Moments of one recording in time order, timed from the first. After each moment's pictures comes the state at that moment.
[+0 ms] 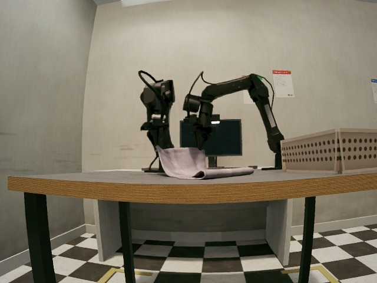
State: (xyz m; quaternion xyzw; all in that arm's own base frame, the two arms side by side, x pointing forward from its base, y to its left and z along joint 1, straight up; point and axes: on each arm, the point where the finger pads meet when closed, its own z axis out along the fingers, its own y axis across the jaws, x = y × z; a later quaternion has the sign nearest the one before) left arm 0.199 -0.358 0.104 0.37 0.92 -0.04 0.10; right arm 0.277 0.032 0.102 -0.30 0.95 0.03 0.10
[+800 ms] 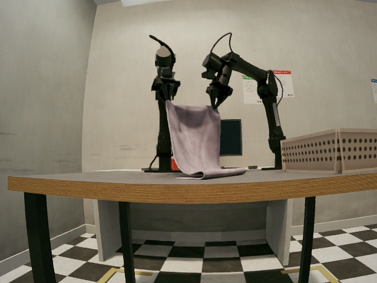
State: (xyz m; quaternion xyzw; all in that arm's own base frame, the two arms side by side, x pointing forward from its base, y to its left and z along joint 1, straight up) left arm 0.280 -0.278 0.255 0.35 0.92 -0.07 0.19; right arm 0.352 0.094 0.253 -0.25 0.95 0.03 0.20
